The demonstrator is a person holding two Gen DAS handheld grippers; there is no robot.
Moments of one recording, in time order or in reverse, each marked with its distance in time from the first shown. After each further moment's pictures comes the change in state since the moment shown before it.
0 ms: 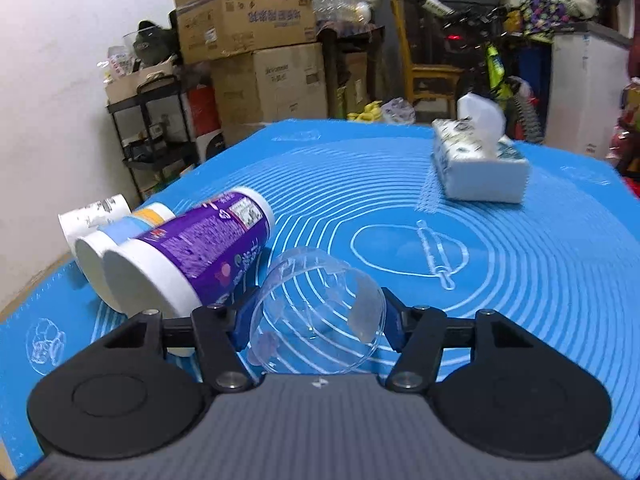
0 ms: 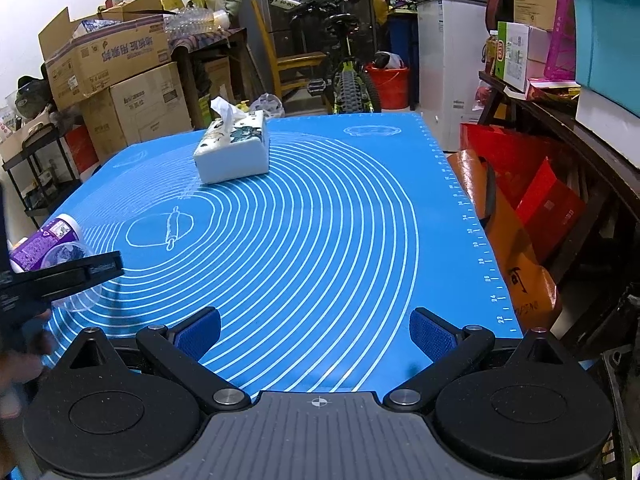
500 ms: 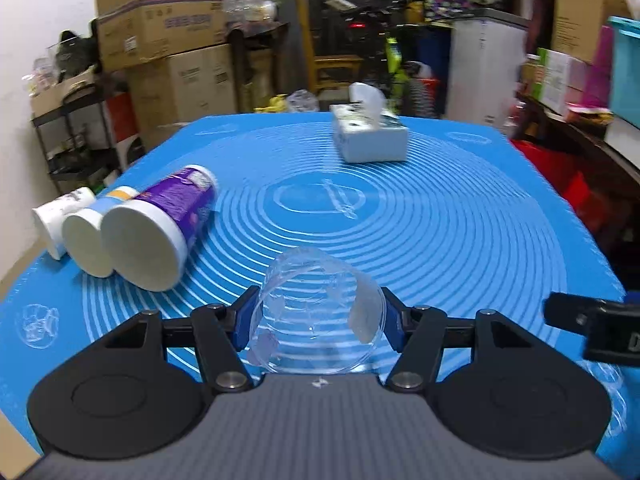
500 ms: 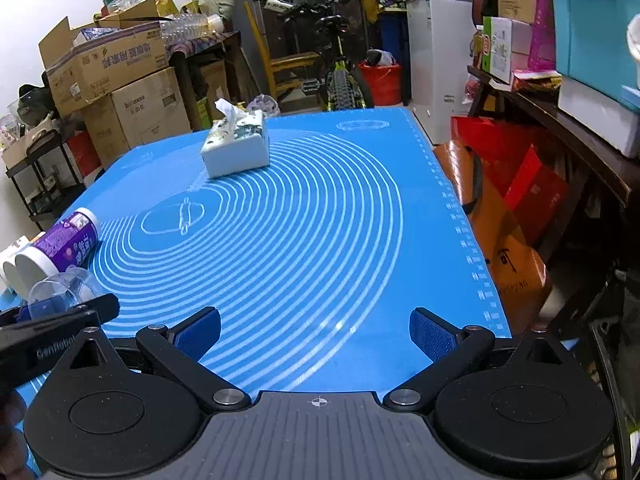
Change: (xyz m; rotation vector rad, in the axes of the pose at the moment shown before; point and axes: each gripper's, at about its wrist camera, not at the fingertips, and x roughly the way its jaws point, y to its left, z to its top) left arm -0.067 0.015 -0.039 0.121 0.026 -0.288; right arm -0.039 -0.004 -0.023 0.038 0.010 -0.003
